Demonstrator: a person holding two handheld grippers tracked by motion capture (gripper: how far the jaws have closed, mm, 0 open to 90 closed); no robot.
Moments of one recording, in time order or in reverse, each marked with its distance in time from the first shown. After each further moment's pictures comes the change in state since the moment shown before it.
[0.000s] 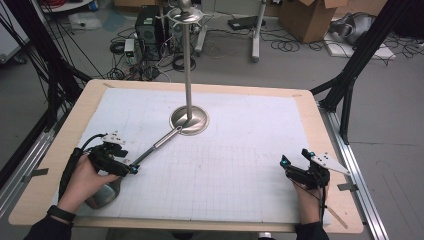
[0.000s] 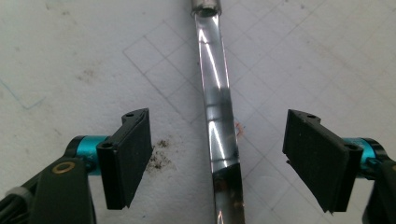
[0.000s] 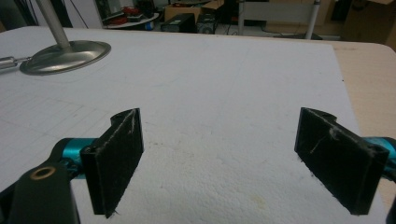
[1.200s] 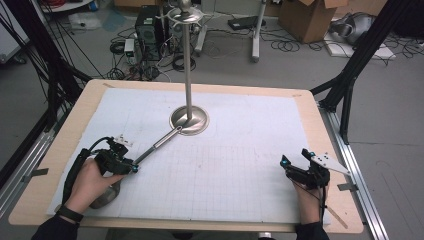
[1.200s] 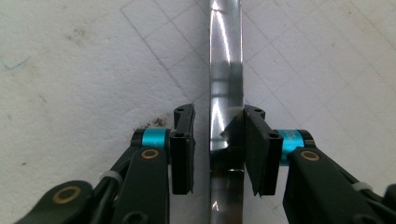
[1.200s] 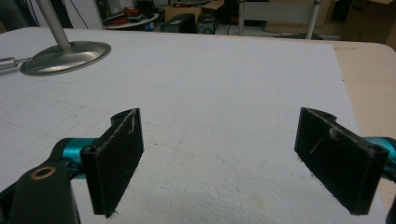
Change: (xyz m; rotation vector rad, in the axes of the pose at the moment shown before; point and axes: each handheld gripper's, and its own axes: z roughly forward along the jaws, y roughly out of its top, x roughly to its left) left arm -0.012 0.004 0.011 0.119 0.073 -0.060; right arm 0.000 0.000 0.000 0.000 0.000 0.004
